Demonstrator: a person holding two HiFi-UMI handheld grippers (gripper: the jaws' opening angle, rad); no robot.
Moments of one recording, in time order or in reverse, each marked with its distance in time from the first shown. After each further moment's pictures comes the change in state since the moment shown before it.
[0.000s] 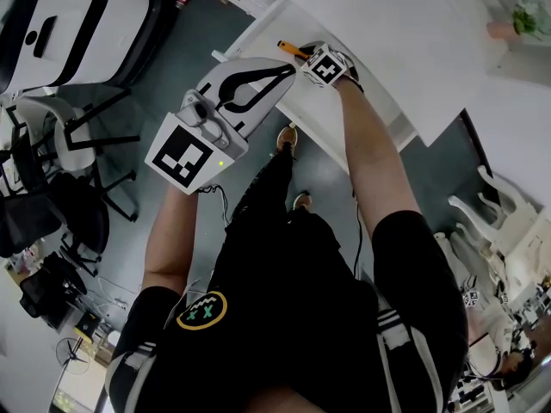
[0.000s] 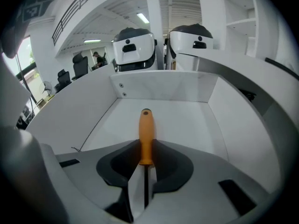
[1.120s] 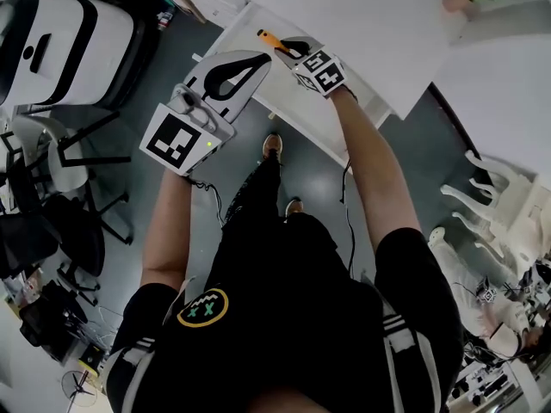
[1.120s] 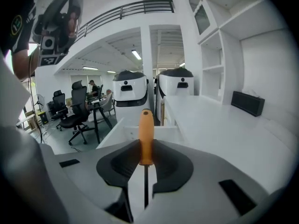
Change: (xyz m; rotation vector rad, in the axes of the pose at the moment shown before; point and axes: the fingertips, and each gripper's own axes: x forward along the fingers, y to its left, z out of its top) left arm -0.013 -0.047 0.024 0.077 -0.048 -0.006; right arm -0.148 0.029 0.061 0.058 -0.382 -0.140
